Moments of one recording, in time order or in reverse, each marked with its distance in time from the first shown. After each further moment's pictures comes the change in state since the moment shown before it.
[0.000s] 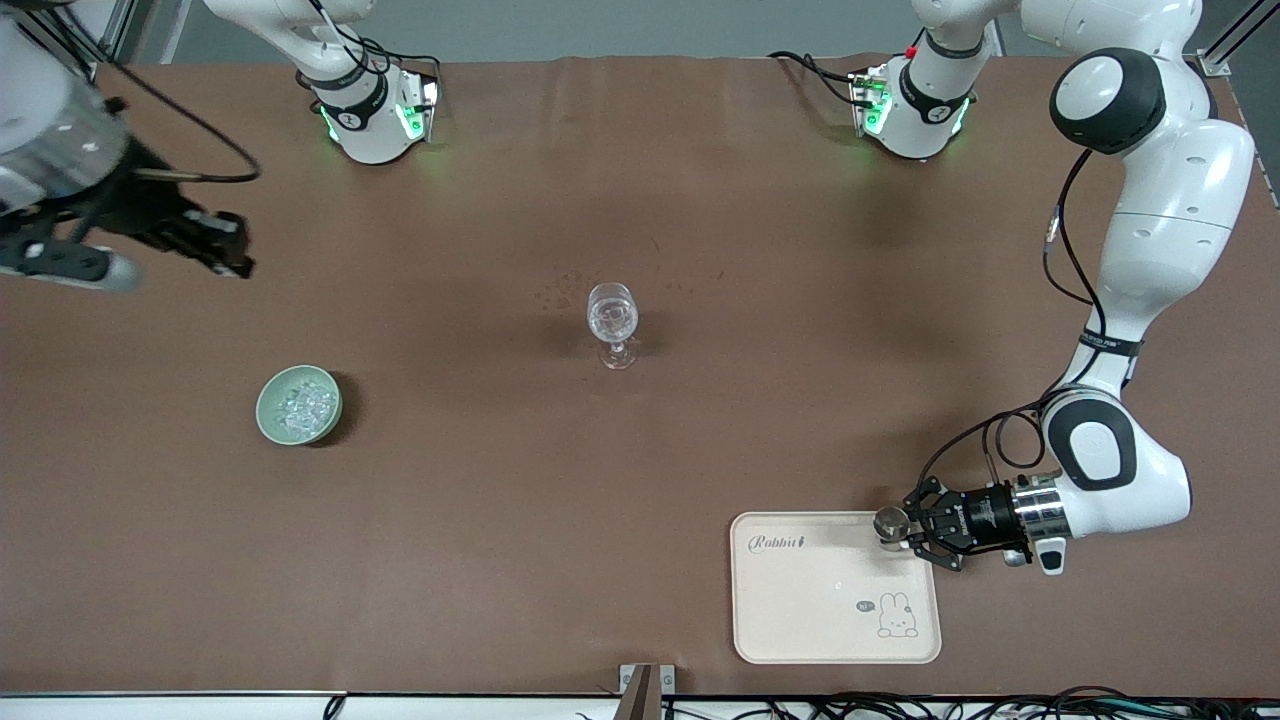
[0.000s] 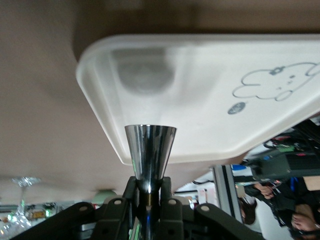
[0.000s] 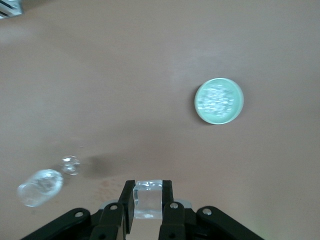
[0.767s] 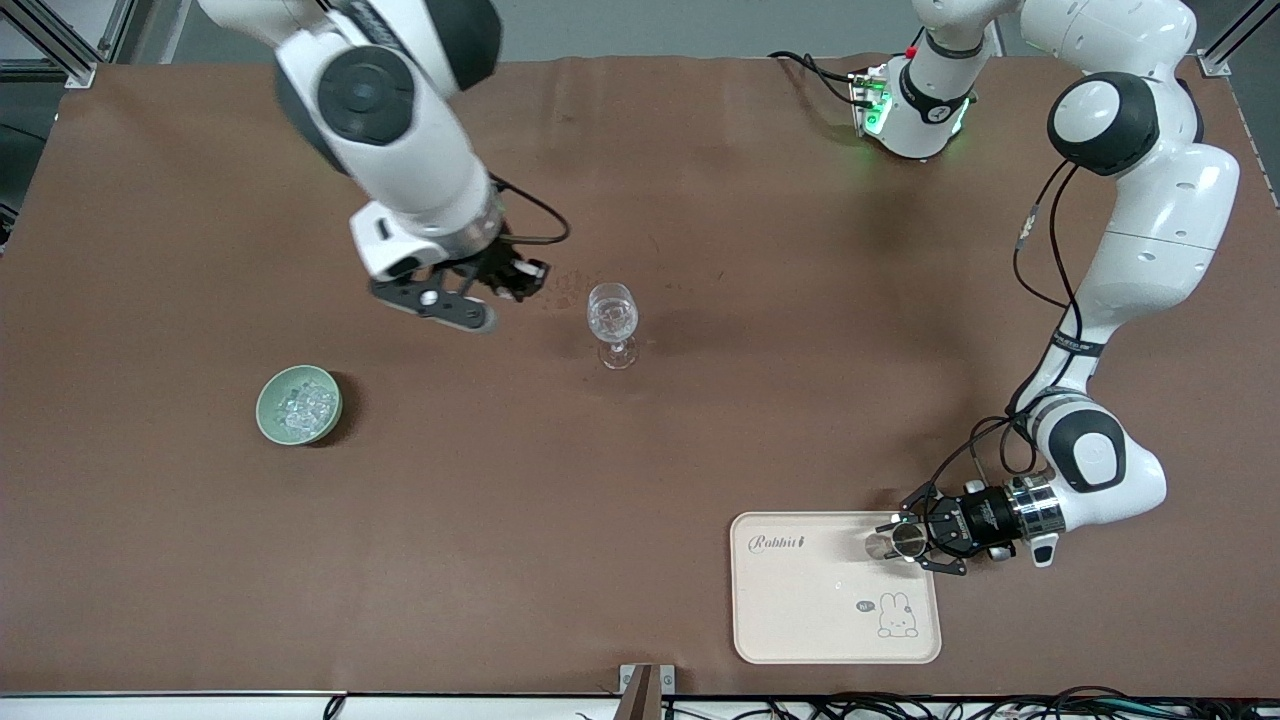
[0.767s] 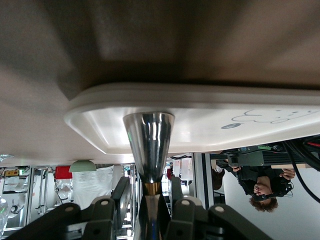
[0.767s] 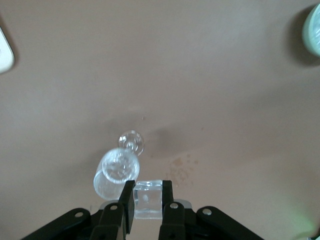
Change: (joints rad) left arm 0.028 0.089 0.002 0.007 -0.200 0.000 0.112; right arm 0.249 0.267 0.182 -0.016 -0.072 0.188 0.517
